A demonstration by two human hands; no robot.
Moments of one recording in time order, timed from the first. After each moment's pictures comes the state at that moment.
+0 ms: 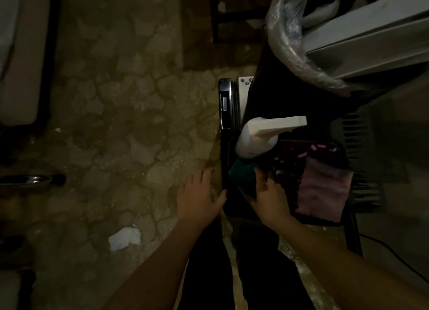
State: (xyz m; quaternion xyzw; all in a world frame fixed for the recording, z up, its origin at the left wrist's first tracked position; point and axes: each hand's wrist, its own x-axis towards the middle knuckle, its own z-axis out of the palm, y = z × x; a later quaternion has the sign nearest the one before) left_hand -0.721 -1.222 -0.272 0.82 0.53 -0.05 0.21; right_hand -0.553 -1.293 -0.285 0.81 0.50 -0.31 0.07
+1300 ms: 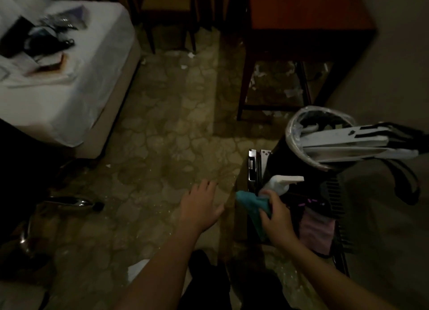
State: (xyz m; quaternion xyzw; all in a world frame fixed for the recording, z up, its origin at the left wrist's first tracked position) left_hand -0.825 -1.175 -0.048 0.85 0.49 -0.03 0.16; right_hand -0.640 -1.276 -0.055 0.78 0.43 -0.34 -0.31
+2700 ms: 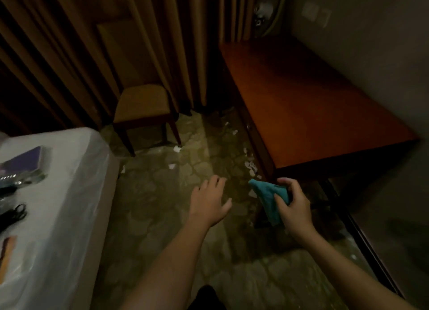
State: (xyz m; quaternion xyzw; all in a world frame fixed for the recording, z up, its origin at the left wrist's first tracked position) left_hand -0.654 -0.467 0.034 0.93 0.36 0.03 0.12; right_hand -0.489 -0.615 0.036 0.76 0.30 -0.26 -0.51
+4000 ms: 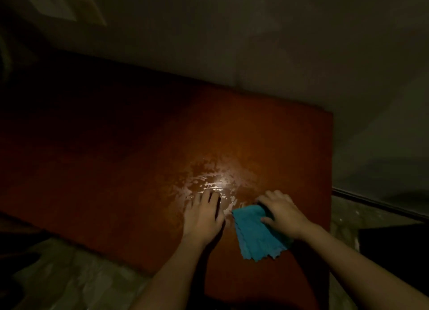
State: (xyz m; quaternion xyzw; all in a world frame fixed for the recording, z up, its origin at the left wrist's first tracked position) left_hand -0.098 -0.158 -0.057 0.98 -0.09 -0.14 0.10; right_hand -0.098 -0.377 -0.043 0.95 0.12 -0.25 -0.13
